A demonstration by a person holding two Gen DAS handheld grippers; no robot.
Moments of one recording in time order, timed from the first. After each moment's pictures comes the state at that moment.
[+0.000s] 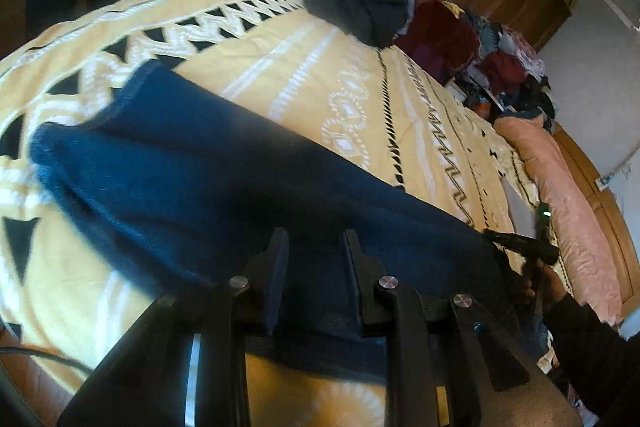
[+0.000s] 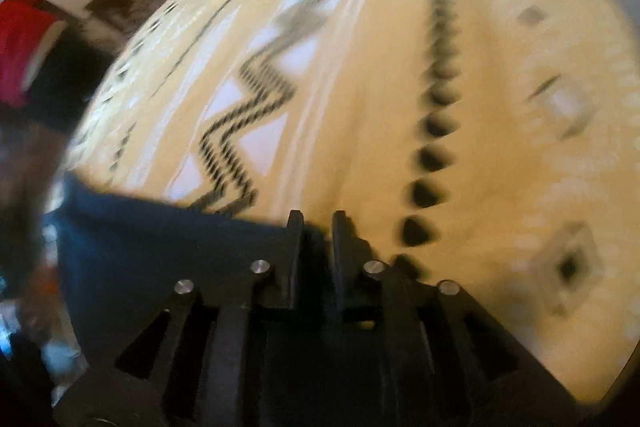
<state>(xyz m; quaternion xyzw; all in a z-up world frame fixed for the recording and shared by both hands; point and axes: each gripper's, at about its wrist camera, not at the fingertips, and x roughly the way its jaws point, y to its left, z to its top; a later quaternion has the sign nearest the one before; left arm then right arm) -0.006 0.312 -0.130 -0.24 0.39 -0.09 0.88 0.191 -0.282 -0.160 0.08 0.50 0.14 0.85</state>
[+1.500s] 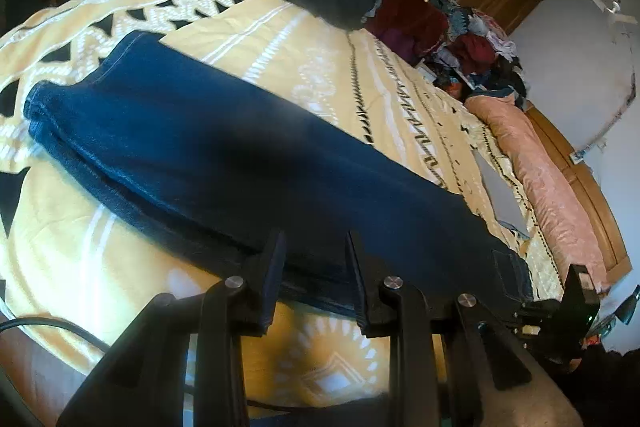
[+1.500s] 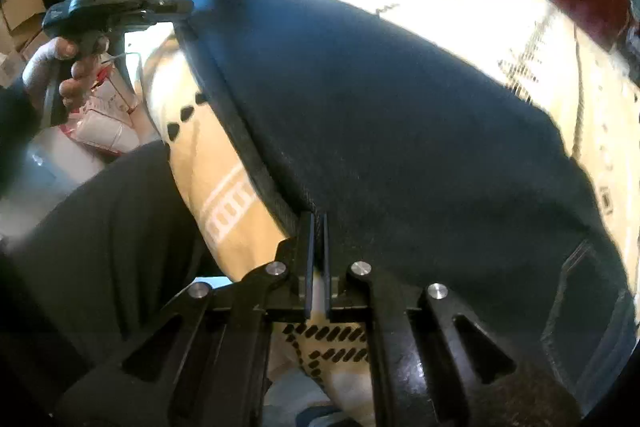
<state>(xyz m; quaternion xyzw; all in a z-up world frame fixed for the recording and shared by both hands) -0.043 0.300 -0.141 -0.24 0.40 -0.15 0.87 -0.072 -0.101 -0.142 -0.15 0.47 0.31 0.81</state>
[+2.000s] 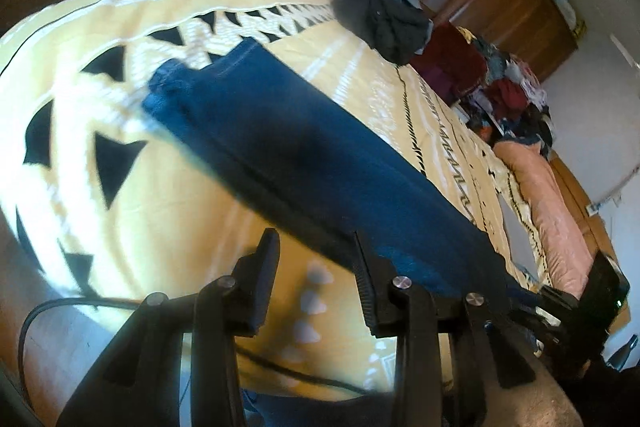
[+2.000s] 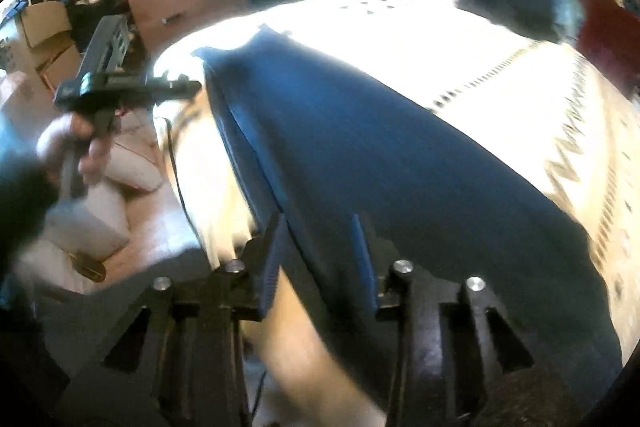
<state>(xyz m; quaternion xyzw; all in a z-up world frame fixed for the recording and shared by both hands) -0.074 0.373 -0.156 -0.30 0.38 -0.08 0.87 -0.024 -0.011 -0.100 -0.14 0.40 0.38 0.82</state>
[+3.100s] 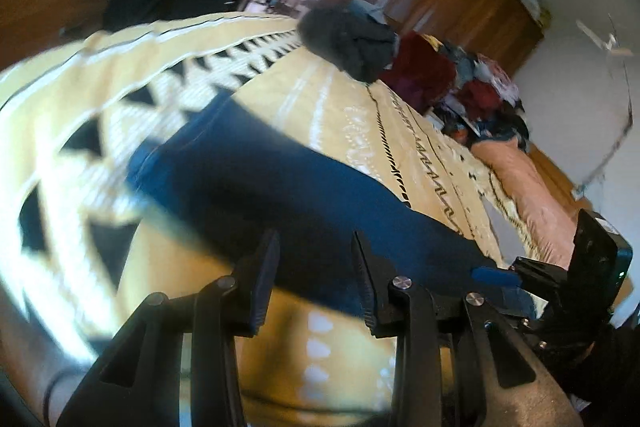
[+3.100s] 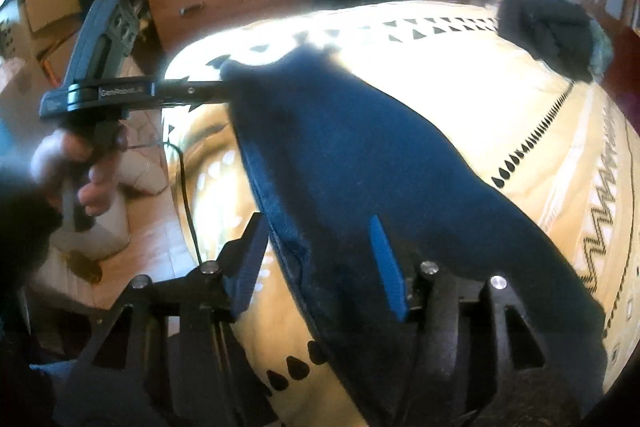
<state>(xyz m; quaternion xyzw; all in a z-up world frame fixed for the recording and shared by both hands) -0.054 0.388 -0.137 -0.25 0.33 -0.13 0.90 -0.014 0.065 -0.093 -0.17 0.39 0.39 0.82</state>
